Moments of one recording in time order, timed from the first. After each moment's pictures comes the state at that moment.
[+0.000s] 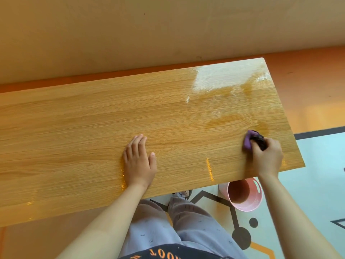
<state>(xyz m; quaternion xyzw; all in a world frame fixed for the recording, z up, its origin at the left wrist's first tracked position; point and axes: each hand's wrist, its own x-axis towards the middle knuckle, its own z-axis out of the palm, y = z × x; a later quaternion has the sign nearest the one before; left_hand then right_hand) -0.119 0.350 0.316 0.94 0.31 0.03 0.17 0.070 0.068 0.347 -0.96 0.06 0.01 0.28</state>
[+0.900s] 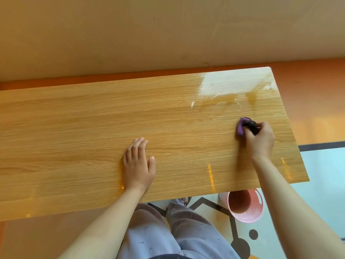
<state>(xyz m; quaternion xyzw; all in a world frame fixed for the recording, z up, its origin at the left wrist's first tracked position) -0.118 0.349 0.318 0.93 0.32 0.02 0.17 0.126 0.114 0.347 -0.95 0.03 0.01 0.31</state>
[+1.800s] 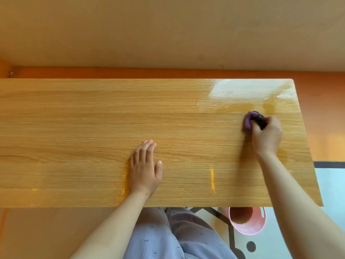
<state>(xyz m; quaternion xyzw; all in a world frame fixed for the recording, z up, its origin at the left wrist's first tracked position) -0.117 0.351 0.319 0.93 0.33 0.01 0.18 0.170 0.154 0.341 -0.96 -0.04 0.00 0.29</state>
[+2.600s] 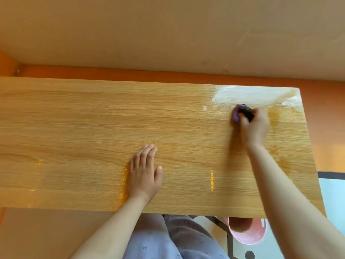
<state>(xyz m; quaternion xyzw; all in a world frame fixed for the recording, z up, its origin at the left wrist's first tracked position) -0.117 0.350 0.319 0.93 0.32 0.00 0.18 0.187 0.205 0.337 -0.95 -0.09 0.01 0.31</state>
